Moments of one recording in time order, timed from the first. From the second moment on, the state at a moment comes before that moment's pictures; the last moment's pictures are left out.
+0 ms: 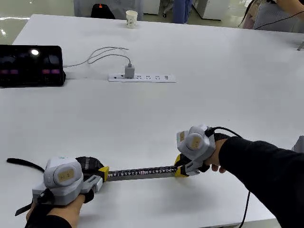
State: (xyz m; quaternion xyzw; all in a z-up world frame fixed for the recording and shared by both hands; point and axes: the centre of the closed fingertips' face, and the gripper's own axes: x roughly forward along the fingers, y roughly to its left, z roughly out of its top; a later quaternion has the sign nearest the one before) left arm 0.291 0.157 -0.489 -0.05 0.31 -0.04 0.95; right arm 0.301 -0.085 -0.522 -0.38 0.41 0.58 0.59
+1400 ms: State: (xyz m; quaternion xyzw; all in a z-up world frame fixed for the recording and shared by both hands) left arm 0.291 0.158 -0.489 -0.05 0.31 -0.04 0.95; right arm 0.299 -0.063 -0.521 -0.36 0.40 0.58 0.60
